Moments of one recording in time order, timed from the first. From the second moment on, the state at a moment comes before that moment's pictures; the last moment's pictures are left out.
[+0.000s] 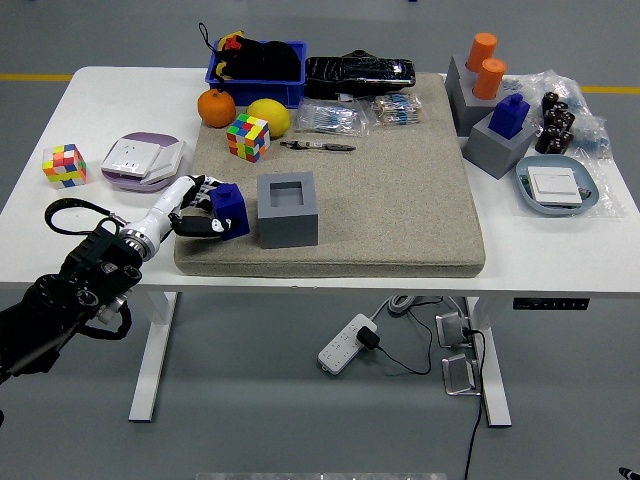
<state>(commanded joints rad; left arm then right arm) -0.83 0.19 -0.15 -0.45 0.60 0.19 -0.38 0.06 -0.26 1.40 0.31 -1.12 0.09 -0.15</state>
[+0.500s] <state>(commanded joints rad) -0.89 0.29 -0.37 -0.59 0.76 0.21 -0.40 0.06 -0.26 1.41 0.31 -1.12 0.09 -0.15</state>
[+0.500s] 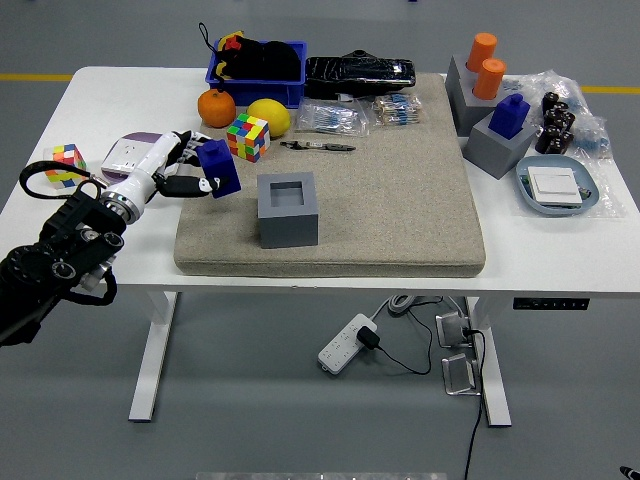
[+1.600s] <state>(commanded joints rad) -0.93 0.21 -0.23 -0.70 0.77 0.21 -0.40 0.06 -0.26 1.40 0.30 -1.12 0.09 -0.15</state>
